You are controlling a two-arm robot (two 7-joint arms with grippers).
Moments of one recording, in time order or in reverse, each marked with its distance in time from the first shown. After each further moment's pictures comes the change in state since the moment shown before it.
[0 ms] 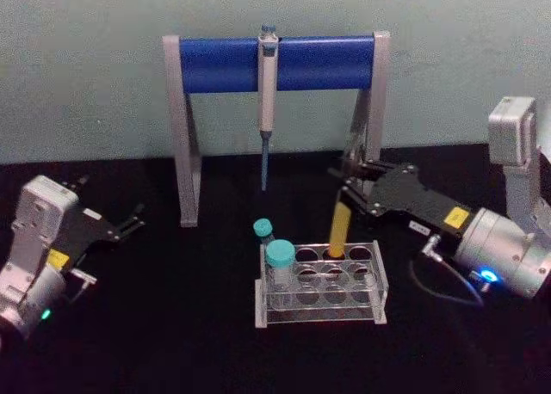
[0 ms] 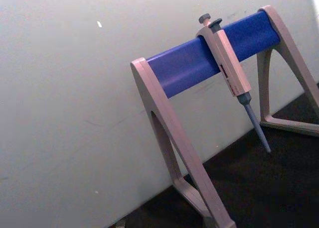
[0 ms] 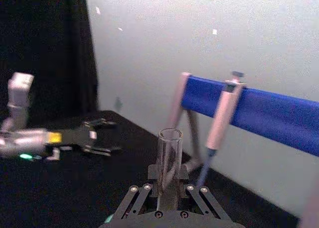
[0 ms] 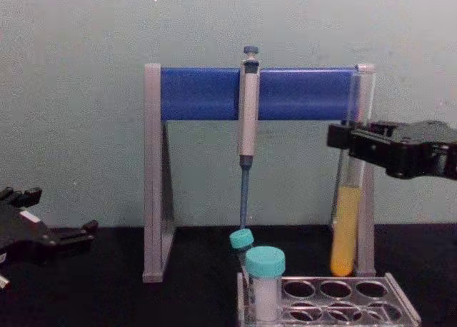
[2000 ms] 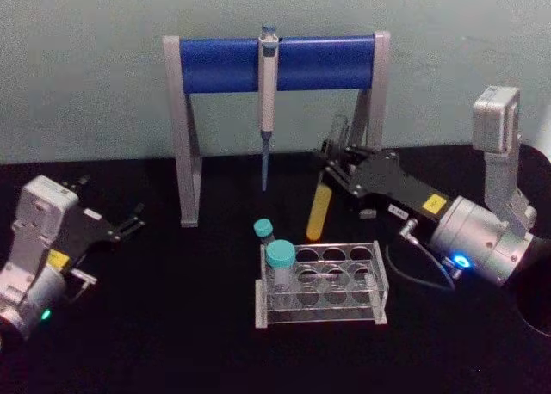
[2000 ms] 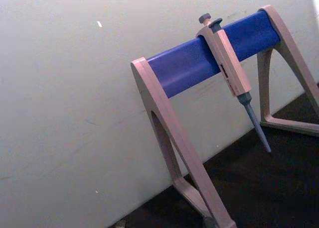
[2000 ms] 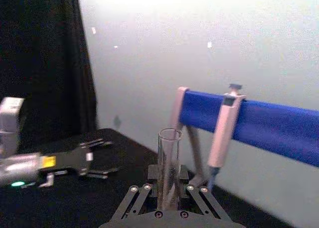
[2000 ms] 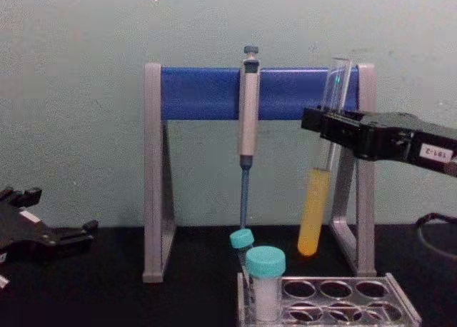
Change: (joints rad) left arm 0.000 0.000 0.000 0.000 0.000 0.000 0.000; right arm 0.059 -0.076 -0.032 0.084 0.034 -0.044 -0.007
